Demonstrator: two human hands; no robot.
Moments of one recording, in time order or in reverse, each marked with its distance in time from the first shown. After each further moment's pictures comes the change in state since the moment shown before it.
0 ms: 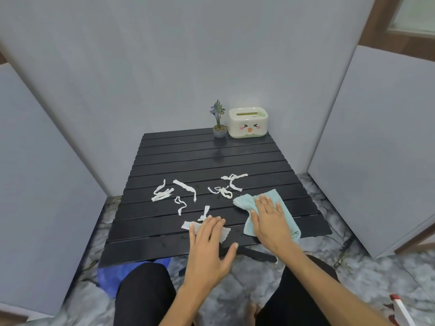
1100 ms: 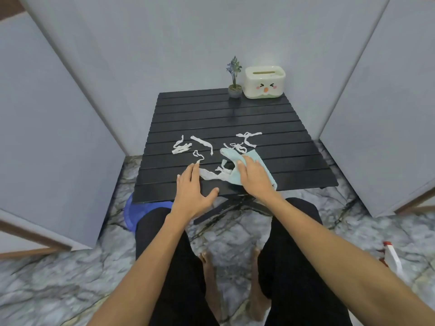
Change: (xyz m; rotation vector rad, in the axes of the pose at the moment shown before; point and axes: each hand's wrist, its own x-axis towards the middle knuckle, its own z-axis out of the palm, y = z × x) left_hand -0.005 -0.053 -0.063 0.024 -0.144 -0.264; right_hand -0.014 -0.079 -0.011 0.563 -0.016 -0.030
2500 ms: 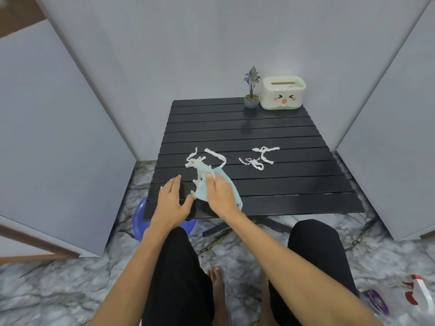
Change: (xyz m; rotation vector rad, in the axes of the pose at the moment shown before) left_hand 0.019 -0.065 -0.047 -0.063 0.036 -0.144; right_hand 0.013 -0.102 0.077 0.386 -0.090 0.128
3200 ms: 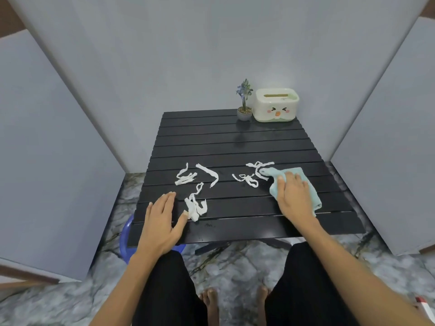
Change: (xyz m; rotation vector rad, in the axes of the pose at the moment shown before) left_hand 0.013 -0.011 0.009 0.134 0.015 0.108; right_hand 0.060 0.102 -0.168 -0.685 0.338 -0.042
